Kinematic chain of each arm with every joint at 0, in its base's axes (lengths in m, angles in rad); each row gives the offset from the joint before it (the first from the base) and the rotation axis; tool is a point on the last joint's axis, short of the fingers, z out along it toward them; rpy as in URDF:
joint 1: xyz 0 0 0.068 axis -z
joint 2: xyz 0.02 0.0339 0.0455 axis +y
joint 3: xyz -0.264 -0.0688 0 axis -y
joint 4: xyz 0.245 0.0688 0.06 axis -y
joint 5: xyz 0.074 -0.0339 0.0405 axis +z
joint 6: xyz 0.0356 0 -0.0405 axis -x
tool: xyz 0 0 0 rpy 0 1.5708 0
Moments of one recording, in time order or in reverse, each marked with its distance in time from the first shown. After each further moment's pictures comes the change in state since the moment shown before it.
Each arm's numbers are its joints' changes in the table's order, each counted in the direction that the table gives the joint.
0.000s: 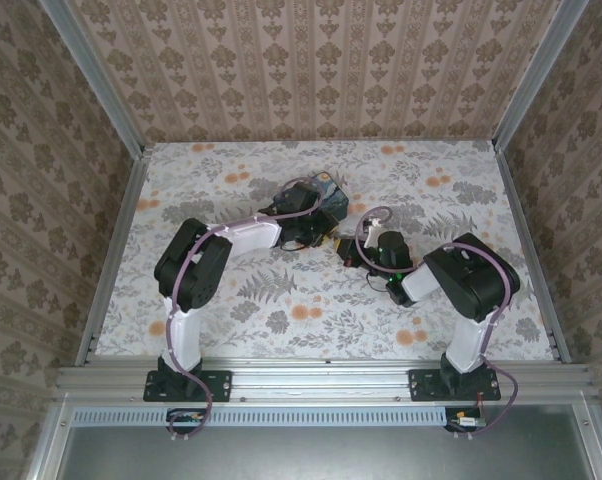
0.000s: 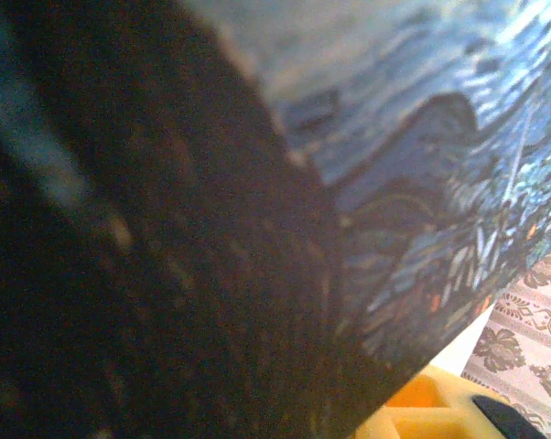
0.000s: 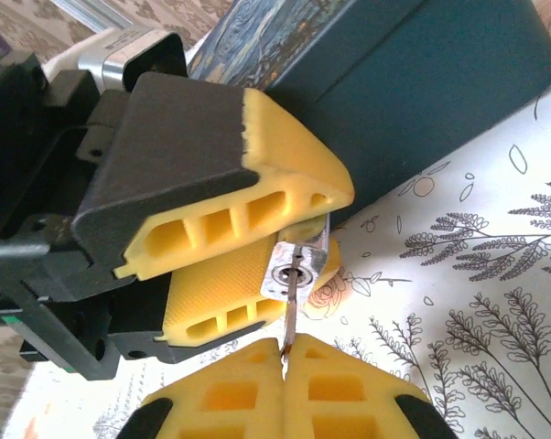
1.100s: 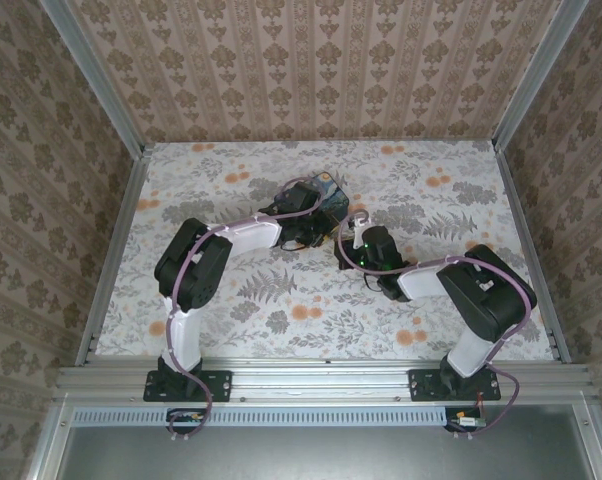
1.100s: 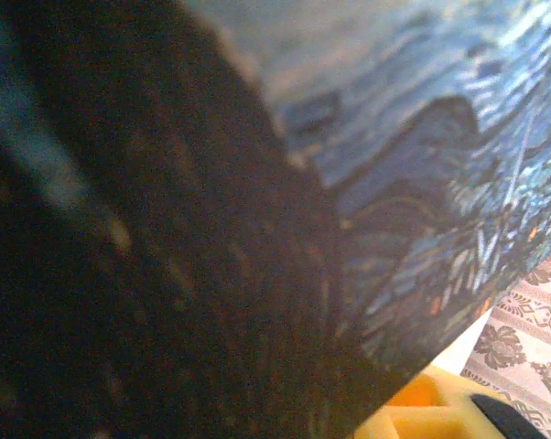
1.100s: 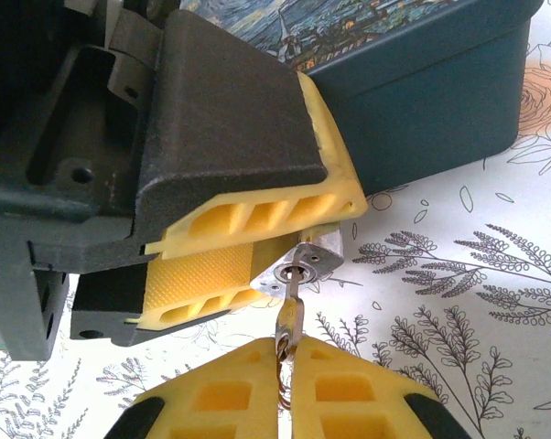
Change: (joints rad) left arm 0.002 0.000 0.008 -0.016 -0.004 -0.002; right arm -0.115 -0.169 0.096 -0.444 -0.265 0.365
